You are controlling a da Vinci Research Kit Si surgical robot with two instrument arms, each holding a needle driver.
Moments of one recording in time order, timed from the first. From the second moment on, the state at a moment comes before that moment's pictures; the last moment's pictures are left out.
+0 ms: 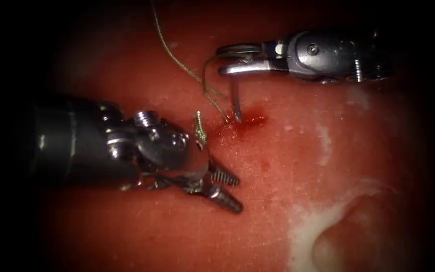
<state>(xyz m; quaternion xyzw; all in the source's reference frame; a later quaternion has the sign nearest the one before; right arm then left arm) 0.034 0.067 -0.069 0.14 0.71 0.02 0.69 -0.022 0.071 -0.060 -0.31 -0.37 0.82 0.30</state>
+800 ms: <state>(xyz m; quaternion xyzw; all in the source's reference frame) 0.035 0.068 -0.068 0.18 0.68 0.12 0.70 -0.022 0.070 -0.058 -0.31 -0.37 0.82 0.31</state>
